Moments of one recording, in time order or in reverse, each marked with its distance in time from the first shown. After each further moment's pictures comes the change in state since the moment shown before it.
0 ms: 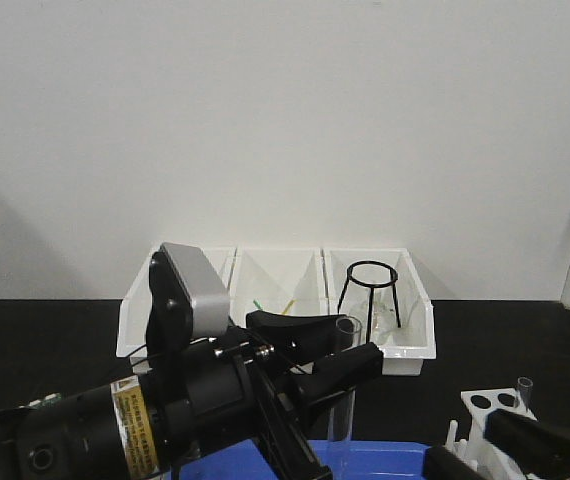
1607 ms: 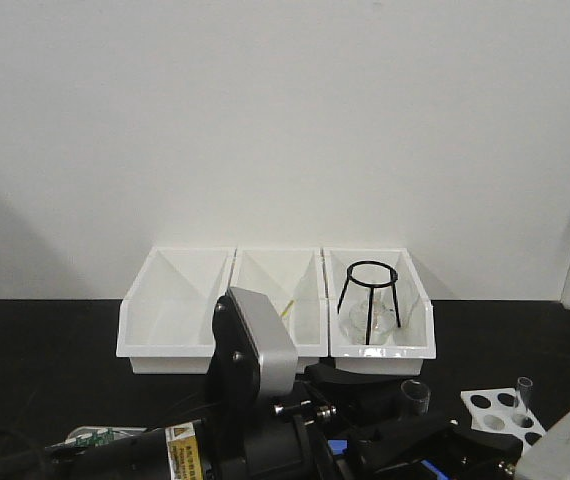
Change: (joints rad) left arm -0.111 0.044 0.000 0.000 0.006 -0.012; right arm 0.127 0.164 -0.001 -0.024 -0.237 0.024
